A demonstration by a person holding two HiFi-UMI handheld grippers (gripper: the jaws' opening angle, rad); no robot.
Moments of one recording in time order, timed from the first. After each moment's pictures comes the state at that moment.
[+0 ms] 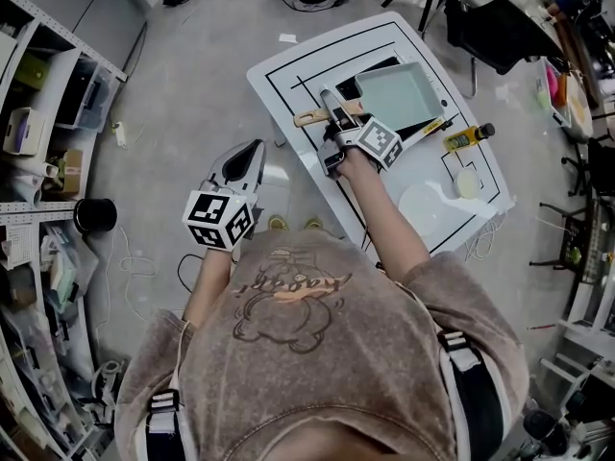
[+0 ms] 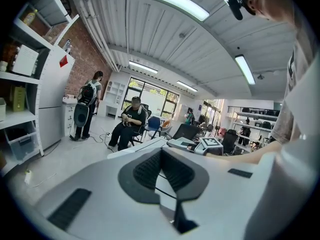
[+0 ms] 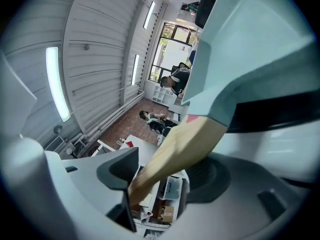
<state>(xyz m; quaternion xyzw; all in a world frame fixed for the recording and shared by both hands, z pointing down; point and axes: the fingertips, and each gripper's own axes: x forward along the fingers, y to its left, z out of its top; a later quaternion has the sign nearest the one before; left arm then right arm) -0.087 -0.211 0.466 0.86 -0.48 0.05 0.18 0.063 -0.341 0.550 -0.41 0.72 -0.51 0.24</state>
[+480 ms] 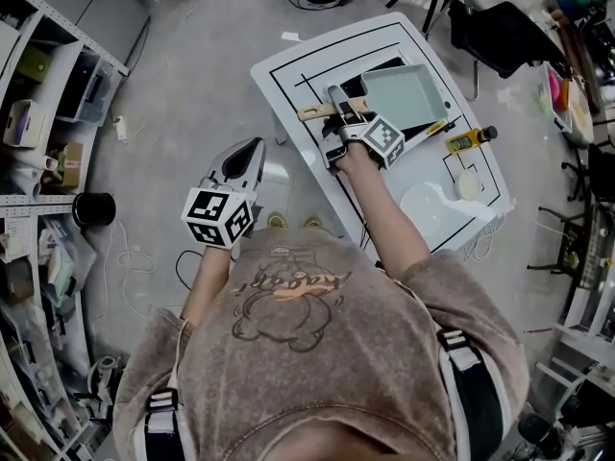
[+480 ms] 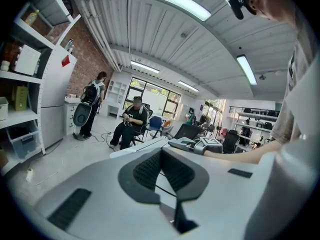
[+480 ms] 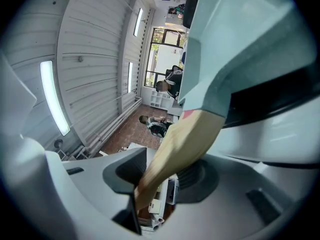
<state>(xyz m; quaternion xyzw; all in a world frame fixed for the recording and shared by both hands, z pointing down) -0.093 -0.208 0.469 0.85 -0.48 0.05 0.19 0.066 -0.349 0.551 -0.40 0.68 -0.54 0.28</state>
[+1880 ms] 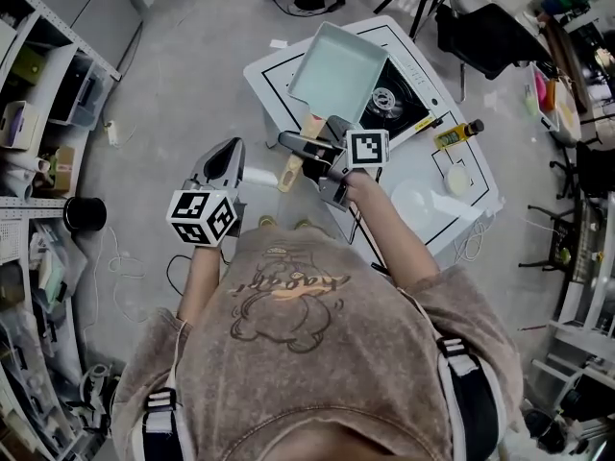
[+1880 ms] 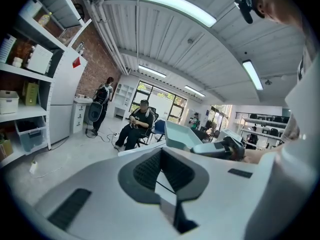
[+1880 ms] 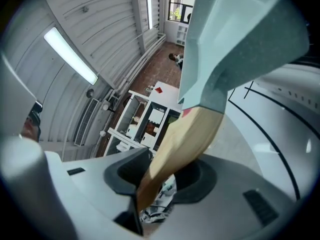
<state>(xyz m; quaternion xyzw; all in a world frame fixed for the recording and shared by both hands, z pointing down) -0.126 -0.193 0.469 0.83 -0.51 0.02 0.20 -0.041 -0.212 0.492 -0.11 0.82 -0.56 0.05</state>
